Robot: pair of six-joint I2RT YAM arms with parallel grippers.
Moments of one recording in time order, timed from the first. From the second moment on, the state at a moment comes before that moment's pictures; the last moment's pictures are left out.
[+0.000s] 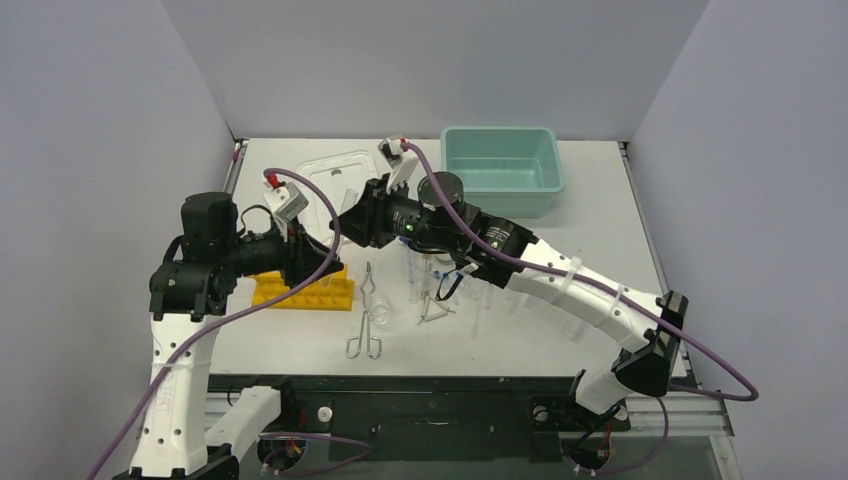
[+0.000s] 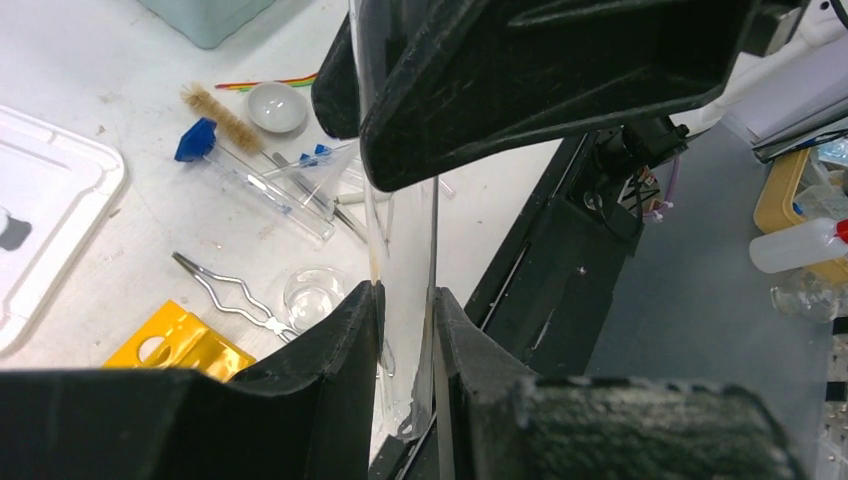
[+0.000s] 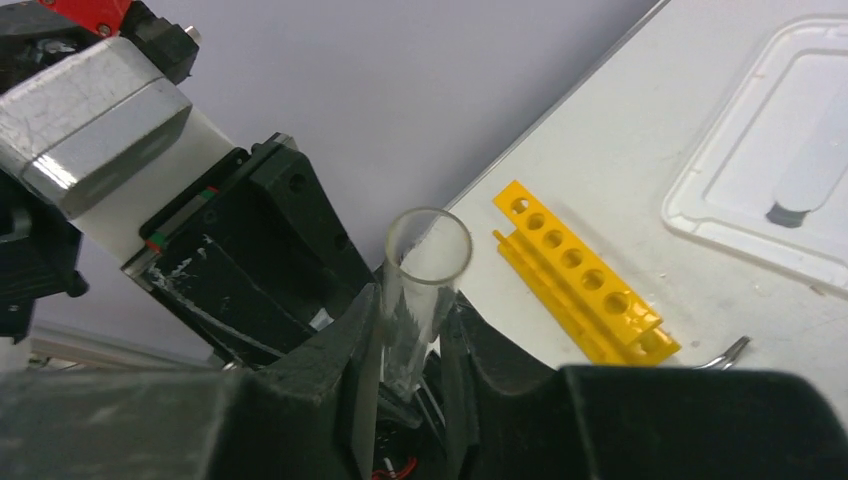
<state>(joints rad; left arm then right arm) -0.06 0.92 1.28 -1.00 0.98 0.18 1.04 1.54 1.61 -0.19 -0.07 0.56</state>
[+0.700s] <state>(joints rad) -0.05 1.00 1.28 -0.99 0.64 0.17 0.97 1.52 1.45 -0.25 0.10 0.47</state>
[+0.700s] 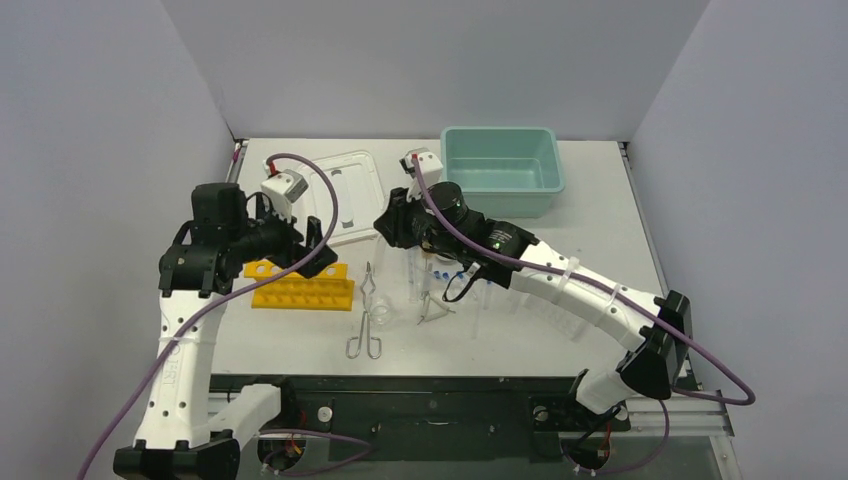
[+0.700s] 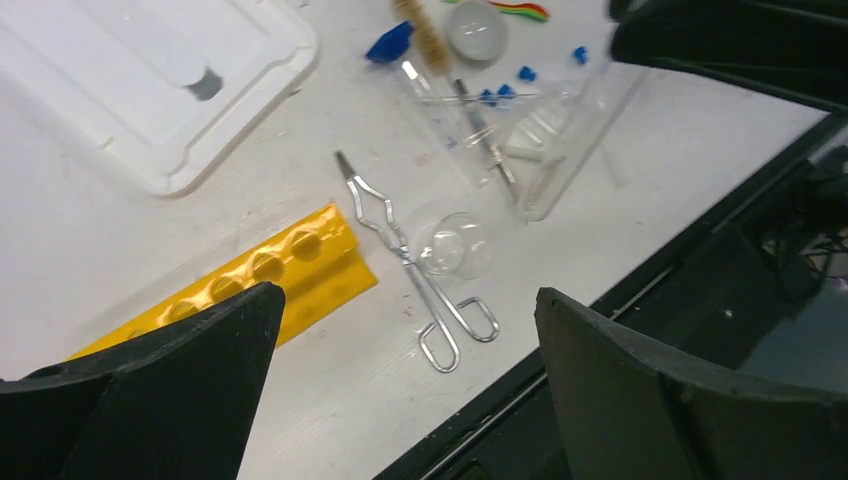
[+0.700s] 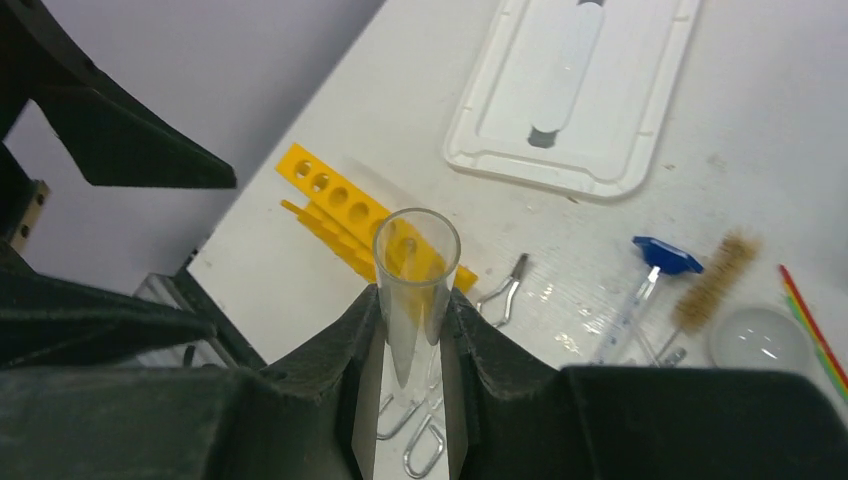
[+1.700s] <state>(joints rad) 0.56 1.08 0.92 -0.62 0.14 0.28 1.00 1.47 1.35 -0.33 0.35 0.37</state>
